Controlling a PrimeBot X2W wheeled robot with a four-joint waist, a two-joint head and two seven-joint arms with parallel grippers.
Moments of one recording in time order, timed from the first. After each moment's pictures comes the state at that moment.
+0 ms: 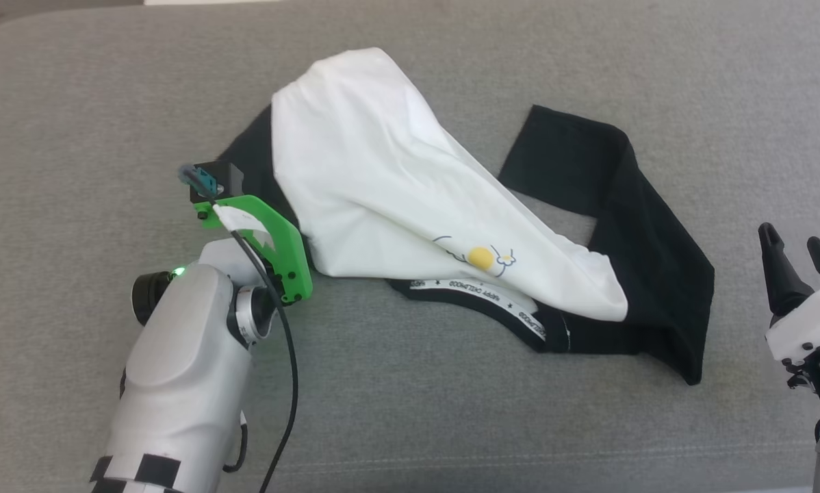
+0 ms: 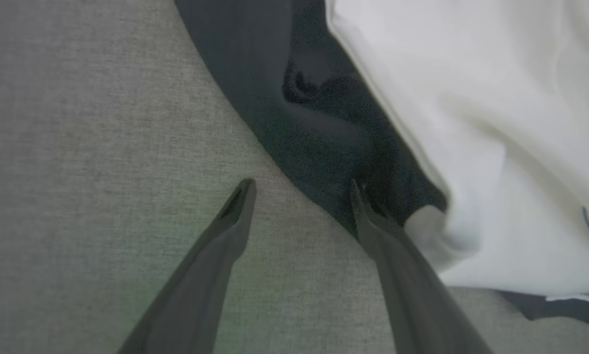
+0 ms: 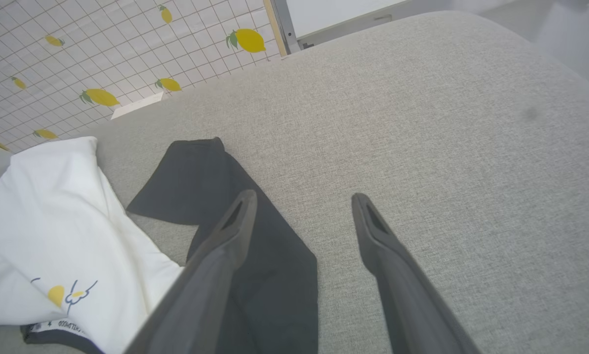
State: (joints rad) left arm -0.66 0.14 -0.25 0.61 -0.47 0.16 0.52; right arm -0.22 -0.05 -0.36 -0.03 0.32 0.13 0.44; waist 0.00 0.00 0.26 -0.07
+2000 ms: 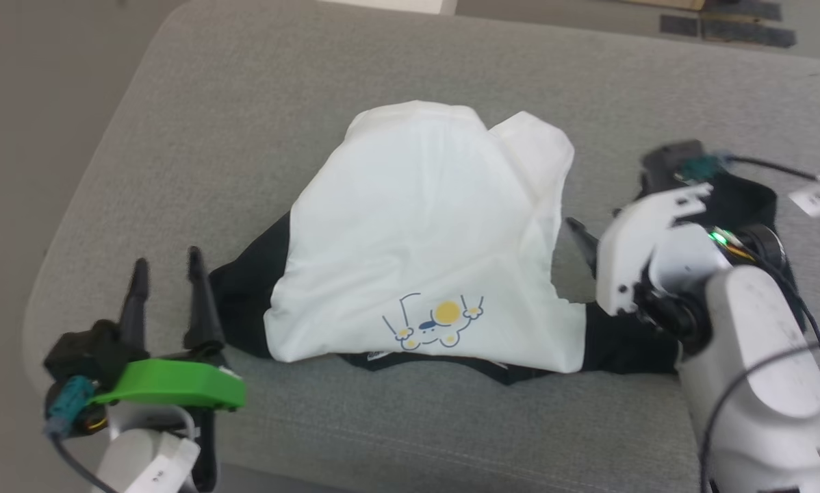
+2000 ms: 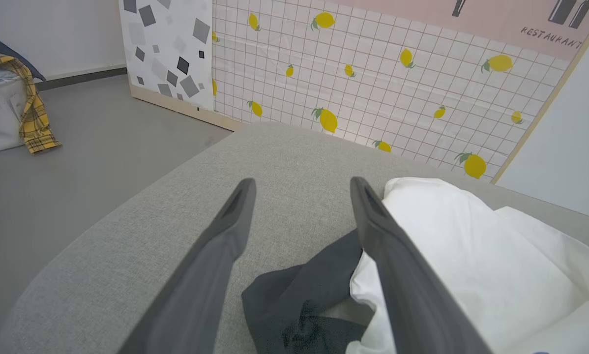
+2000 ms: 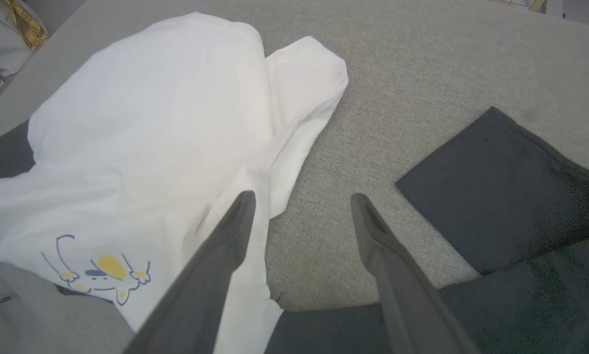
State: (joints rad) left arm -0.12 0.17 -0.04 0.06 -0.42 0.05 -0.25; right arm -0.51 -0.05 0.04 0.29 0.18 0.13 0.66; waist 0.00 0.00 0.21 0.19
